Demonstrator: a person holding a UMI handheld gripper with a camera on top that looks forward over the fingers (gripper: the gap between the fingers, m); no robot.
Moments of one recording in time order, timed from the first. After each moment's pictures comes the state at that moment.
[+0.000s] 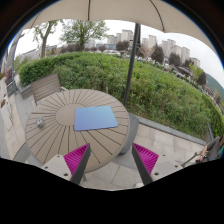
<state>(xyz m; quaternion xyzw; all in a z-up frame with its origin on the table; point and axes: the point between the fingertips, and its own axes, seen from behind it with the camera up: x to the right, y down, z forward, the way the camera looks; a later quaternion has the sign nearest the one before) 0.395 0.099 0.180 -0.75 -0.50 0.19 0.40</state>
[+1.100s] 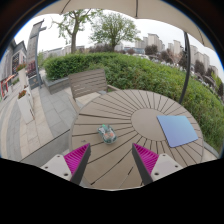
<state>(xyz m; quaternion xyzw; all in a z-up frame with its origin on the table) 0.132 -0.244 0.082 -0.68 -0.59 0.28 0.34</state>
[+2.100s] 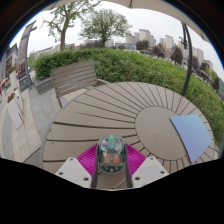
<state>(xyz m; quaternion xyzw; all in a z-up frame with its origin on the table) -0.015 -0.201 -0.014 -0.71 -0.56 0.25 0.35</state>
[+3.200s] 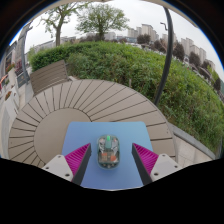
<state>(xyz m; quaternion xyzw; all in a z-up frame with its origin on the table) 0.060 0.162 0.010 -0.72 -0.58 0.22 0.32</state>
